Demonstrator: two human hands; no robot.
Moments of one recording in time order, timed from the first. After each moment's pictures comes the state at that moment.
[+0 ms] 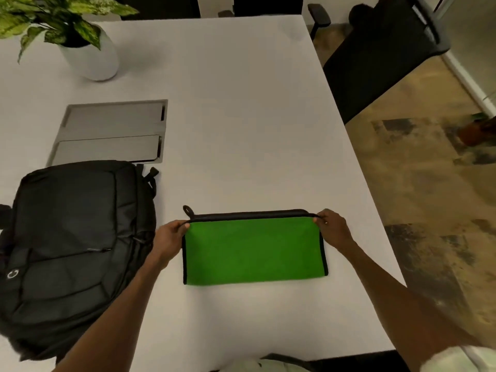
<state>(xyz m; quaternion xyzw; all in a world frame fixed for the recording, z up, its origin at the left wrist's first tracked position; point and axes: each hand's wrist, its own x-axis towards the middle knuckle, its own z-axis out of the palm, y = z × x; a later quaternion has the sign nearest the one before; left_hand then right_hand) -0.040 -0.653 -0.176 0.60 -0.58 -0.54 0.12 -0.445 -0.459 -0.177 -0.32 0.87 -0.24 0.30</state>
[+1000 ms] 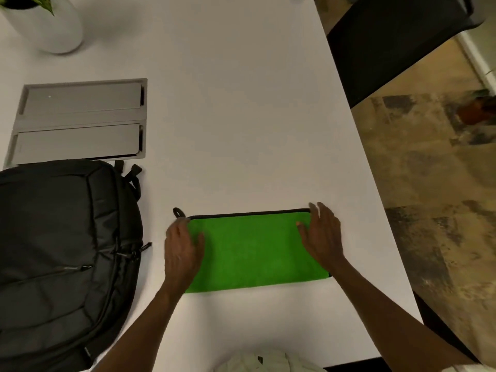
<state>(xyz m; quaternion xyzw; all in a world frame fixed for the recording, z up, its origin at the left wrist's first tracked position) -0.091 -0.622 -0.198 0.56 -0.79 -0.20 0.13 -0.403 -0.474 -0.199 -0.45 0.88 -0.05 0.10</state>
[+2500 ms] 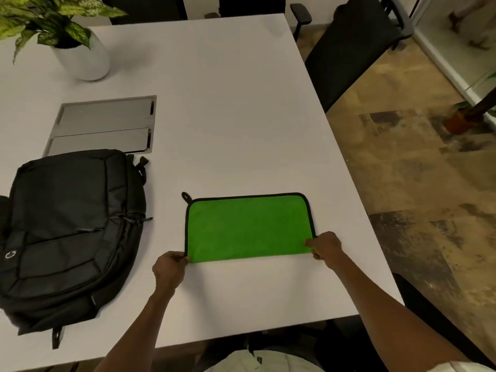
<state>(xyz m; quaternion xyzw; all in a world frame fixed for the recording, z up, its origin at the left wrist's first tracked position) -0.037 -0.511 -0.187 0.73 -0.54 -0.41 0.09 -0.403 -0.358 -0.181 -0.03 0.85 -0.29 0.43</state>
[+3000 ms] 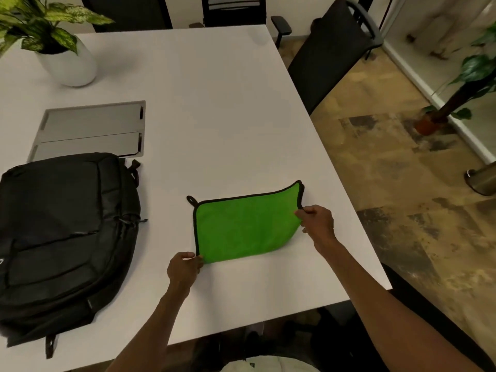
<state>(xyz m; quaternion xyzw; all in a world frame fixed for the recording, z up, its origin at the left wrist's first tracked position) -0.055 -0.487 -0.182 0.70 -0.42 -0.55 0.16 -0.369 -0.376 -0.111 -0.10 0.83 -0.45 0.30</state>
